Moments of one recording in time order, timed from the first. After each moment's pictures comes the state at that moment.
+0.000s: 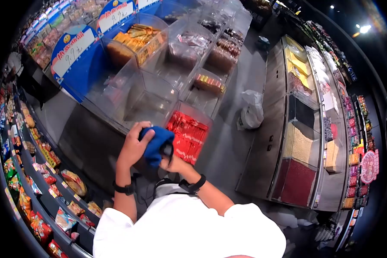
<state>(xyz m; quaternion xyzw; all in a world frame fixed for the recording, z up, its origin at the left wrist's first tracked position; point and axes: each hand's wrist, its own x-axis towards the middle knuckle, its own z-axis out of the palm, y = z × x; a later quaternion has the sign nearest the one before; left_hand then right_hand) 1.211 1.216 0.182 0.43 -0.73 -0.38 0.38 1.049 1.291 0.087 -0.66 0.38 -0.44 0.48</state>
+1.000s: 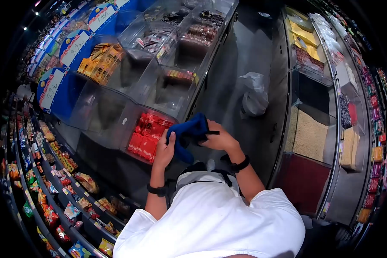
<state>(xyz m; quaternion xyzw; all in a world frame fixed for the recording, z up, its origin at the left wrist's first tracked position) 0.844 1.324 0.121 0.48 -0.63 -0.49 0.37 0.611 1.346 0.106 -0.73 0.55 -0.25 0.32</state>
